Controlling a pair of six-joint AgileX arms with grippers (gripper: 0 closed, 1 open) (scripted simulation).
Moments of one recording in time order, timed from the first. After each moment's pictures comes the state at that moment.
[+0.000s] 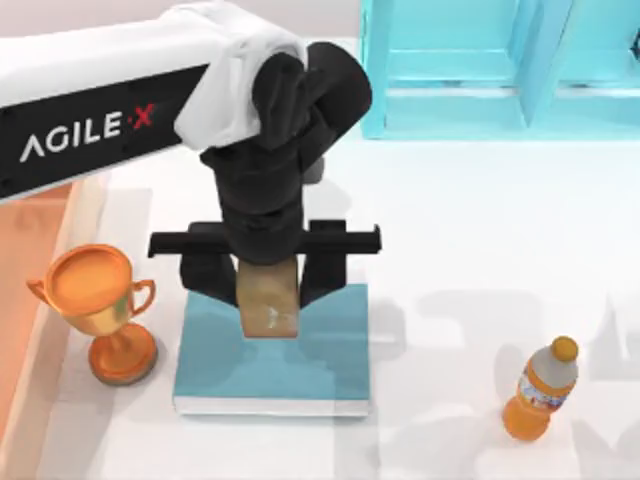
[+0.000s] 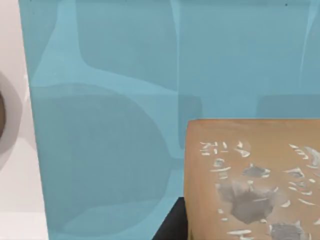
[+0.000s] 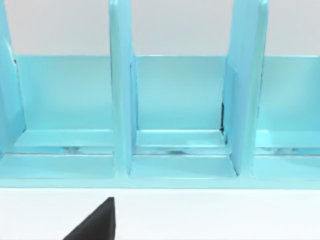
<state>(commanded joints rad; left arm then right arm) -0.69 1.92 1.50 -1.15 0.00 -0.67 0.00 0.00 0.00 0.00 0.00 0.00</state>
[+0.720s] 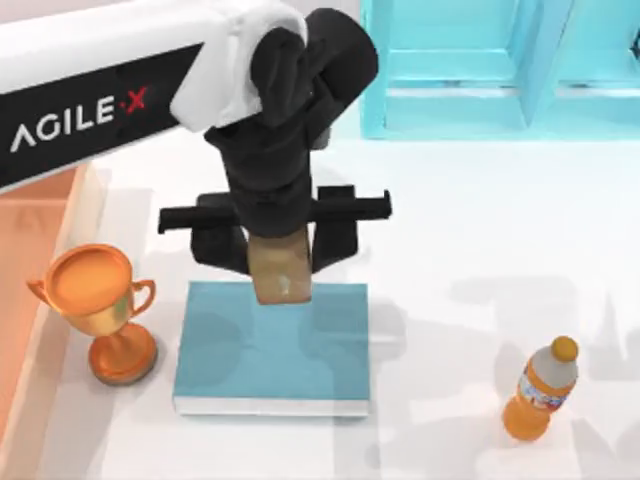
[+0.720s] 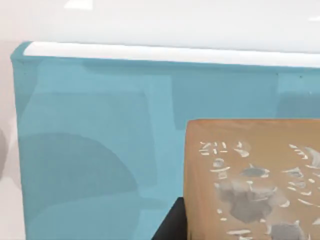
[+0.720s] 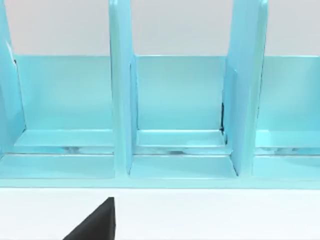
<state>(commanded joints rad) -0.69 1.92 1.56 -1.11 -0.03 -0.69 0.00 0.00 0.00 0.00 0.00 0.00</state>
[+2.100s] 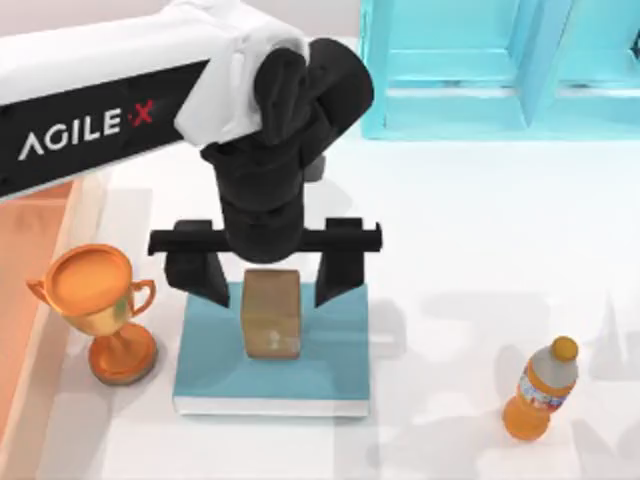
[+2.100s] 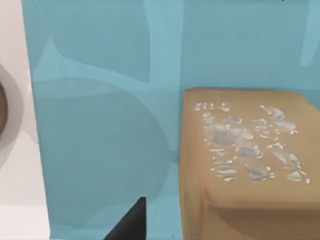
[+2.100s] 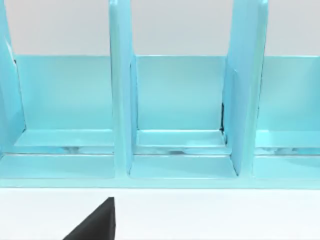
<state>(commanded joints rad) -0.69 1.92 1.52 -1.17 0.00 -0.67 0.00 0.00 0.00 0.00 0.00 0.00</state>
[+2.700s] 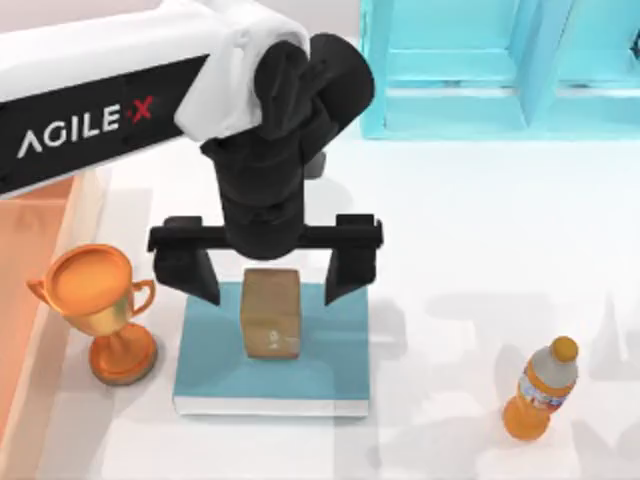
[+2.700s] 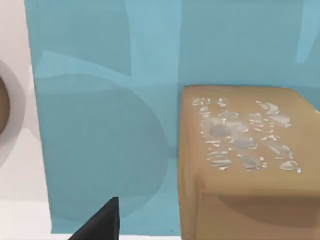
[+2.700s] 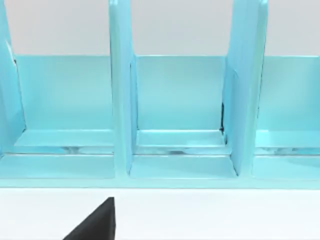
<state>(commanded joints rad) -0.69 1.92 1.54 -1.18 0.00 -0.67 0.00 0.00 0.00 0.00 0.00 0.00</state>
